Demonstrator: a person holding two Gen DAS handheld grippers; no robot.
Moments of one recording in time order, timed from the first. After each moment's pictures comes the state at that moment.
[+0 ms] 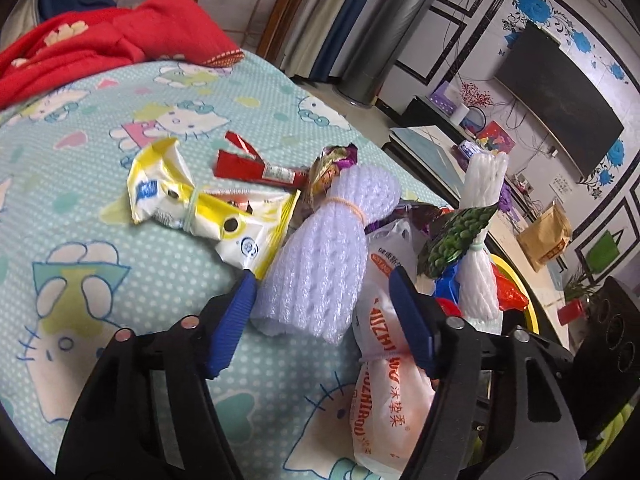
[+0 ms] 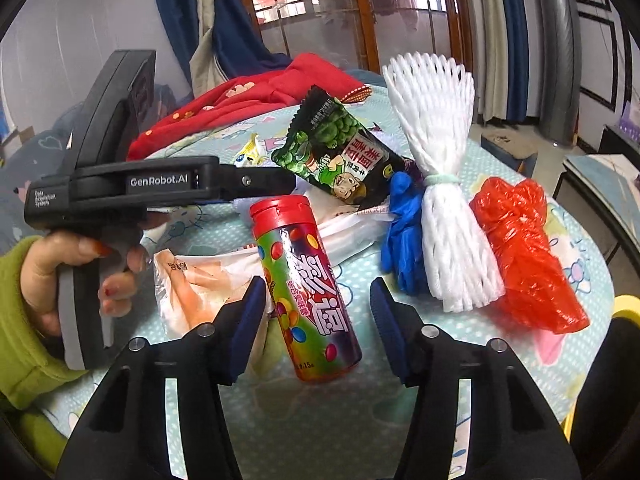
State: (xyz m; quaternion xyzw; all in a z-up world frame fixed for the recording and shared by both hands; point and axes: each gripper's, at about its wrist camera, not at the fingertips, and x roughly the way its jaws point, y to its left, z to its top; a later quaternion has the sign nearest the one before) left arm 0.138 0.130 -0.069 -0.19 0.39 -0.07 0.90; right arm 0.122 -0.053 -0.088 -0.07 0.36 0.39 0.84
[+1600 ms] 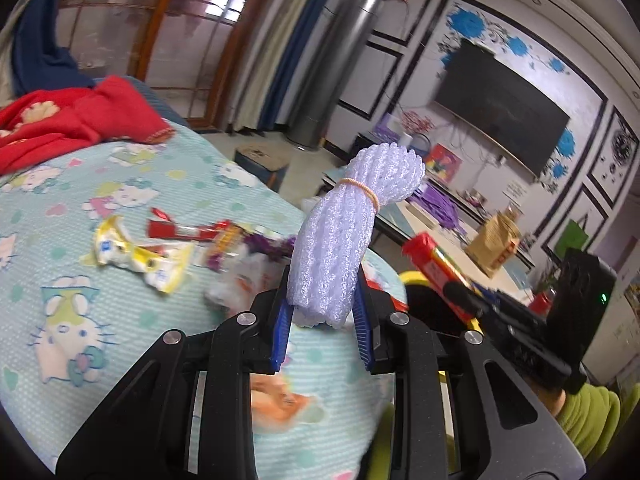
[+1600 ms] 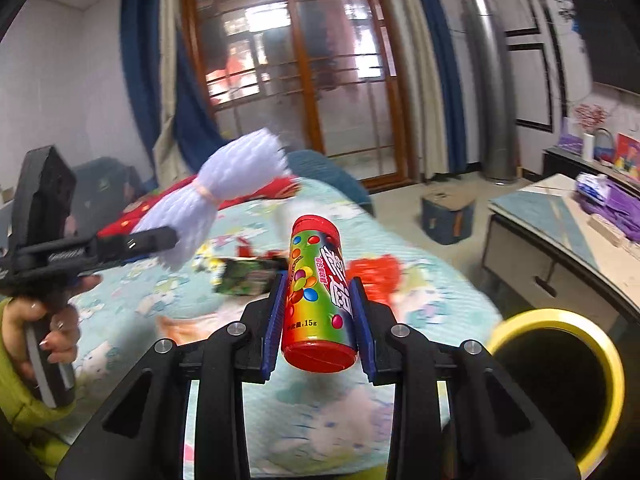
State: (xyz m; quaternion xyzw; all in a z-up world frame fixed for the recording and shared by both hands) left arm 0.082 0.062 0.008 -0.16 0.29 -0.14 0.93; right arm 0.100 -0.185 -0.026 0.01 0.23 0.30 0.93
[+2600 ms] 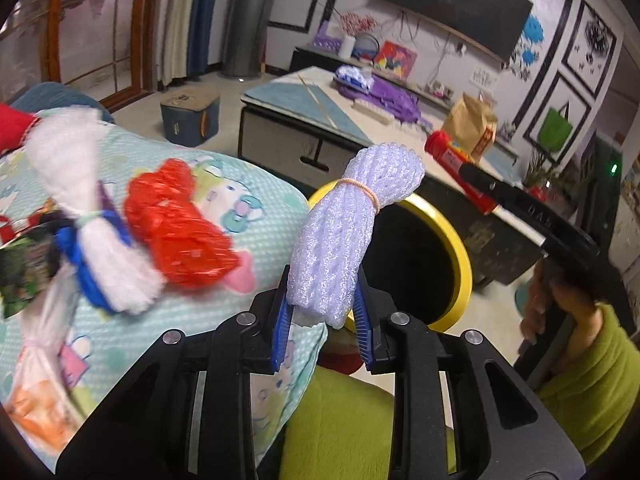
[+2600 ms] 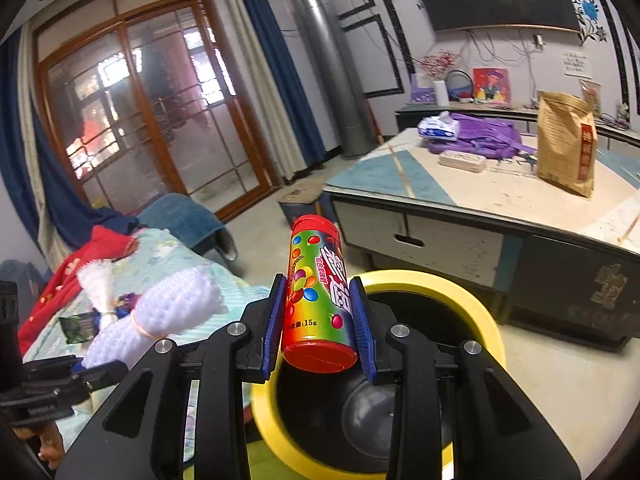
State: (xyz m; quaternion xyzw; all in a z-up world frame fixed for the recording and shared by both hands) left arm 0.144 -0.123 -0.052 -0.03 0.41 -0.23 0.88; right arm 0.134 -0.370 -0.061 0.12 0.27 0.07 0.95
